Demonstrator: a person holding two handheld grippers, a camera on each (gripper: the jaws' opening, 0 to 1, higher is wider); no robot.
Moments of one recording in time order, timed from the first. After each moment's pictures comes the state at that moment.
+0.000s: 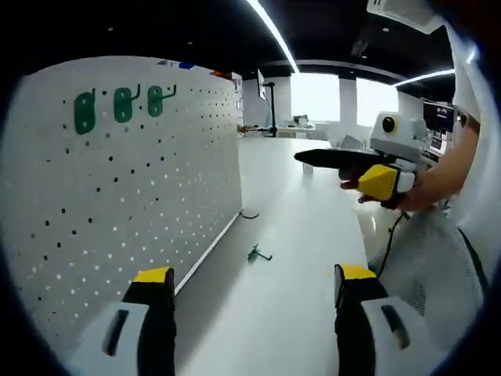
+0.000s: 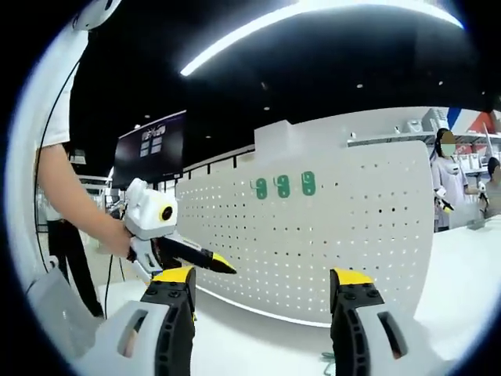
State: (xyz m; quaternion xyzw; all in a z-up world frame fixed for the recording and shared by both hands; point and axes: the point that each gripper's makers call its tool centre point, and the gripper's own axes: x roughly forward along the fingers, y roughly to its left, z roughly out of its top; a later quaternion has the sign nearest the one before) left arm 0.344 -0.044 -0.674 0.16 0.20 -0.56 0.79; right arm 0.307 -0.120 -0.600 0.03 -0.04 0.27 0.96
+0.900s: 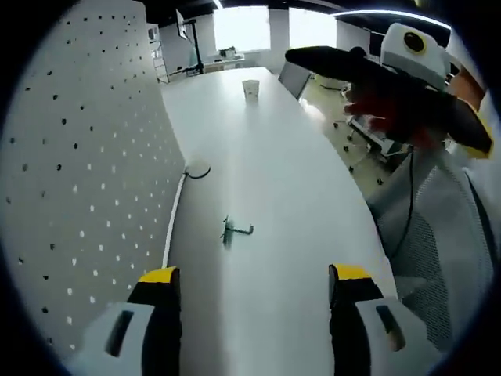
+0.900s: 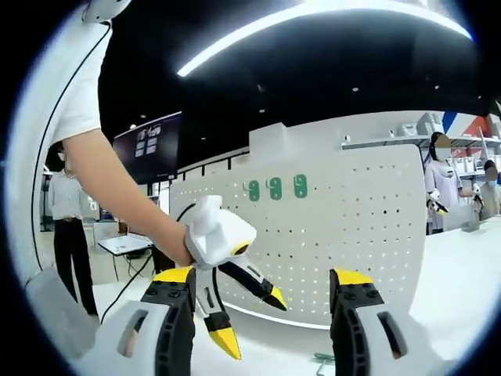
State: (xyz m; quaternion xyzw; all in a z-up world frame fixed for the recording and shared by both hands) left arm 0.369 -0.113 -0.741 0.33 0.28 -0.65 0.62; right arm 0.311 -0.128 -0.599 0.03 -0.04 0.25 0.97
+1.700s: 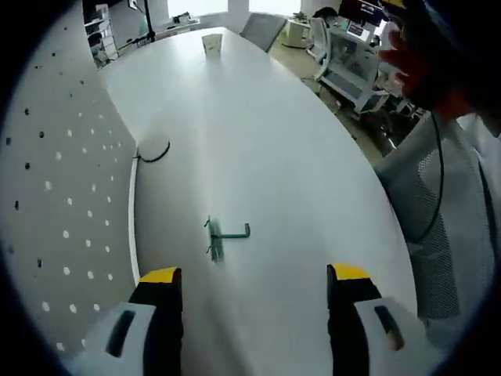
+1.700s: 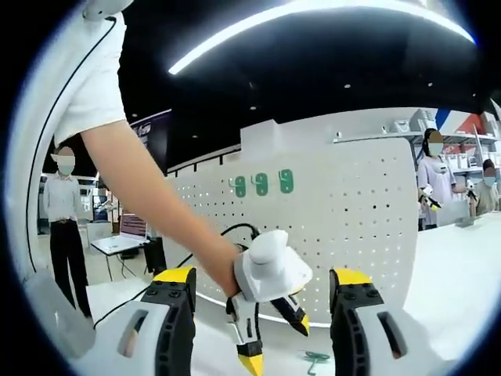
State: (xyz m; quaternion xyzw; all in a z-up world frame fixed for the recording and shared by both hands) left arm 0.375 -0.156 -0.805 0.41 0.34 -0.68 0.50; right arm 0.325 -0.142 -0.605 0.04 -0.03 0.23 0.97
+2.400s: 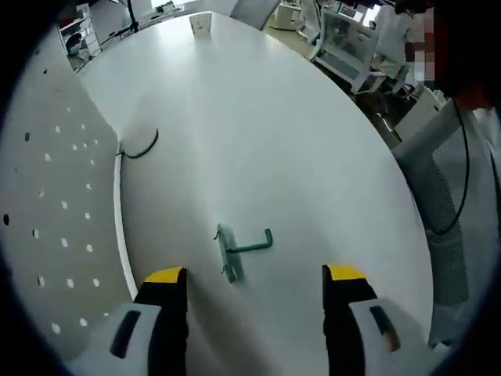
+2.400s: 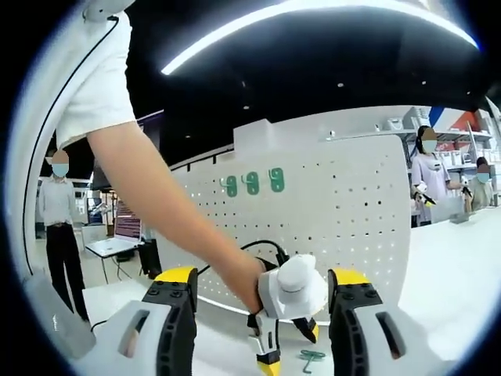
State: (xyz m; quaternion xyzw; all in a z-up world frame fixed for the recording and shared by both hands) left arm 0.390 -0.172 -0.833 0.45 0.35 -0.68 0.47; right arm 0.326 -0.152 -0.608 0.04 -0.03 0.21 0.98
